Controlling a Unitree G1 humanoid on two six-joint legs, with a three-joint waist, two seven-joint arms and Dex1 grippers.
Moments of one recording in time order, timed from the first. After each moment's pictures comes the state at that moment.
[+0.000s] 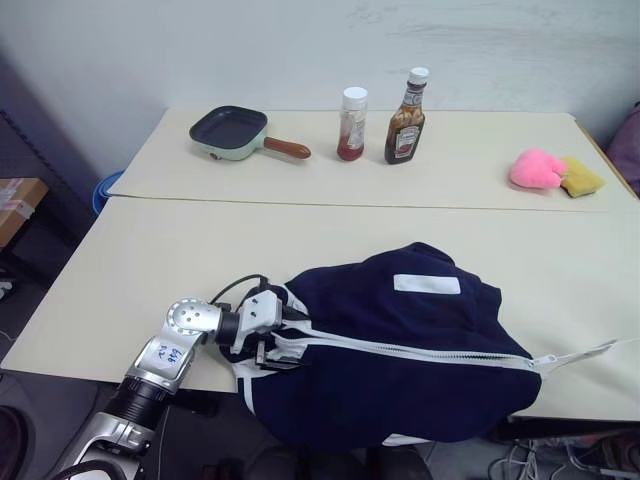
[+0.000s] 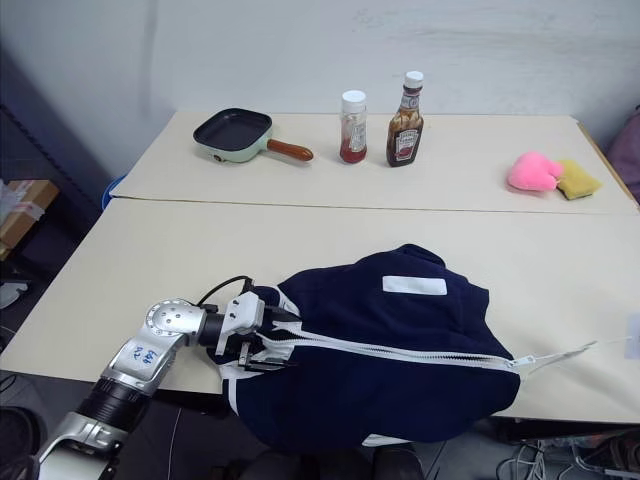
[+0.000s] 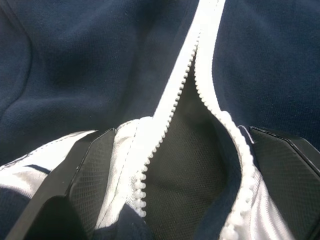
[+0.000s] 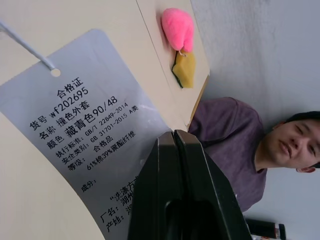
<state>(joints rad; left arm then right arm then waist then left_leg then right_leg) -0.34 0.56 -0.25 0.16 -0.17 0.07 -1.17 0.49 -0.94 -0.94 0.30 -0.03 -0.65 0.66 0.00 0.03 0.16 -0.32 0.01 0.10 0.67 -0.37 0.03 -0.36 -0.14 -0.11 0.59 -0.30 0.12</state>
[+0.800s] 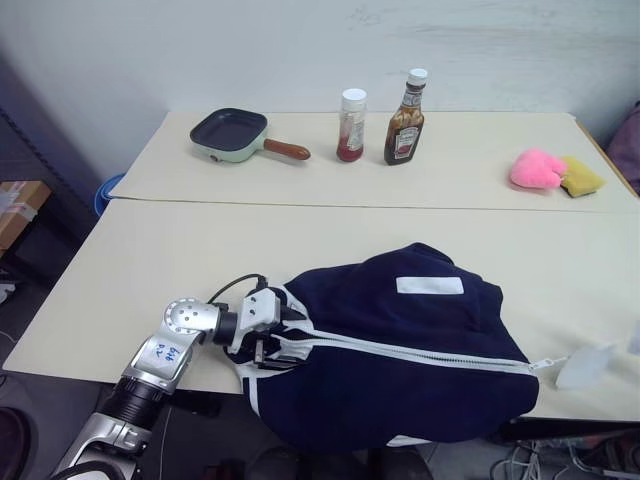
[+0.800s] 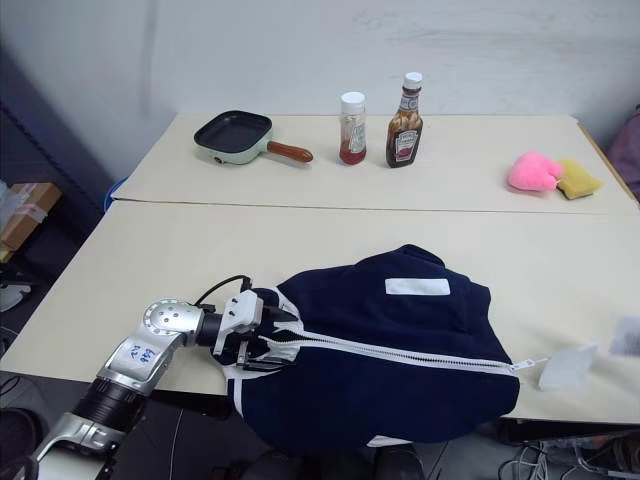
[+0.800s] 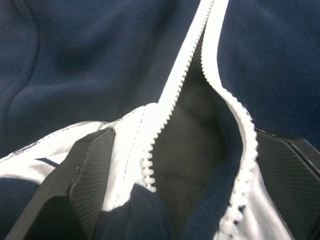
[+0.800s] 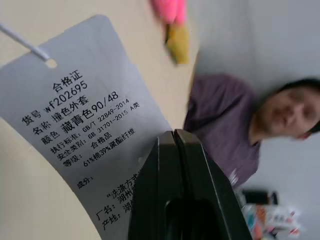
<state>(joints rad) -0.34 0.57 -0.25 0.13 -0.18 0.12 -1.16 0.39 -0.94 -0.78 0.36 -0.15 -0.68 0.38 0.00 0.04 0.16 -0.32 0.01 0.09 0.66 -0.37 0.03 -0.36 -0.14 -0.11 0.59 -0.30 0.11</state>
